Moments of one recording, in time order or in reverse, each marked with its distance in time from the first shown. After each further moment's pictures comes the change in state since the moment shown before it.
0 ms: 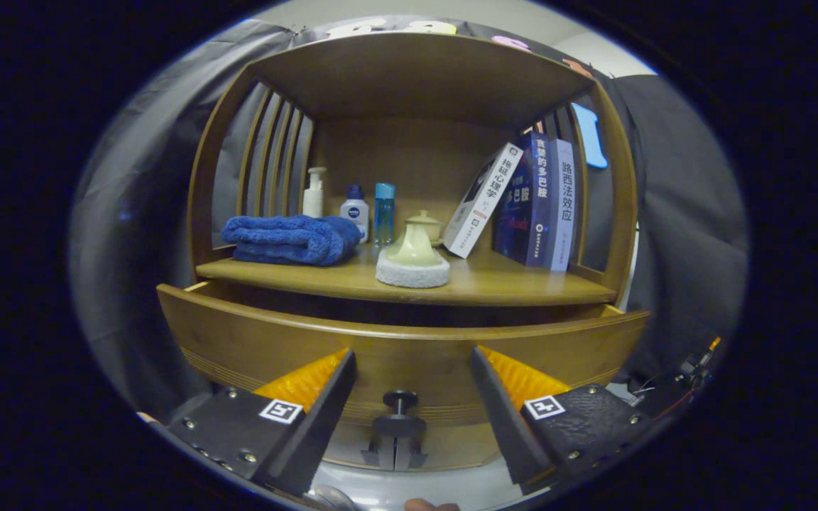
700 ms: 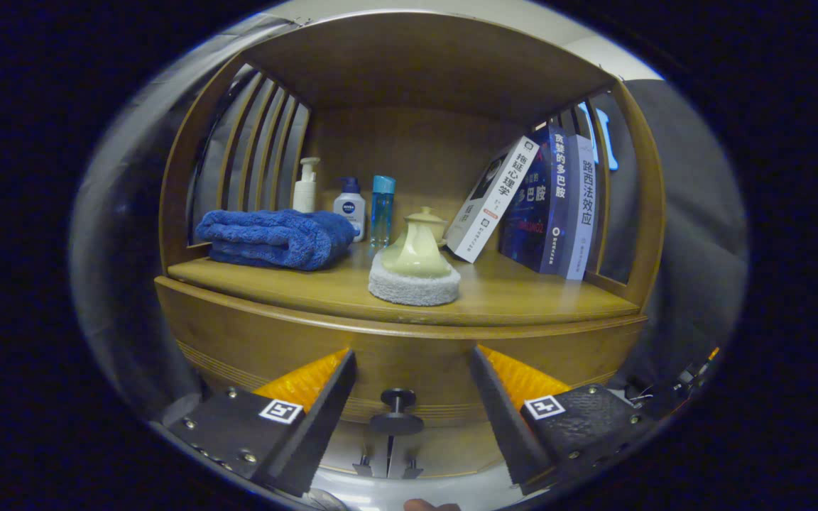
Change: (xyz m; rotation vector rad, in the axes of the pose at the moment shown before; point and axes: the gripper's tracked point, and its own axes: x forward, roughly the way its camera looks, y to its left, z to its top) arm 0.044 0.002 0.005 -0.028 0.016 -0.012
